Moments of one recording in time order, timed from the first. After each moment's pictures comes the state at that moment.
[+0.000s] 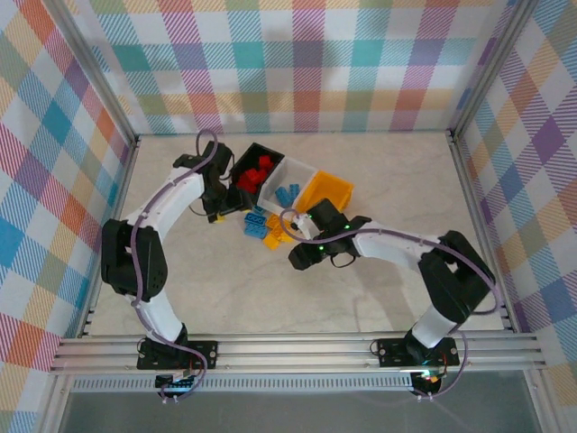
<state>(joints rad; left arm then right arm) -0.28 1.75 1.46 -1.07 0.16 -0.53 0.76 1.66 0.98 -0.38 -0.29 0.11</state>
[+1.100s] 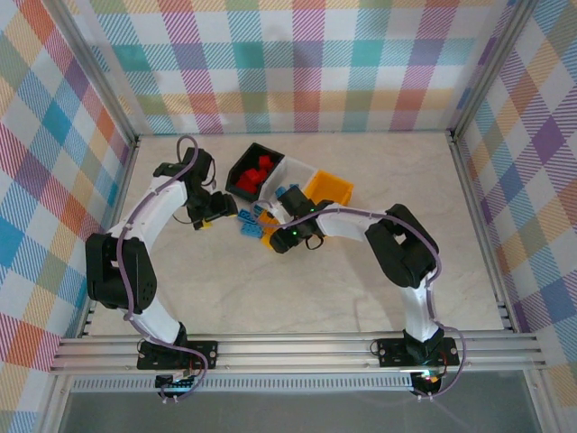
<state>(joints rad) -0.17 1.65 1.36 -1.05 0.20 -0.49 0.78 2.03 1.33 -0.37 -0.19 -0.02</state>
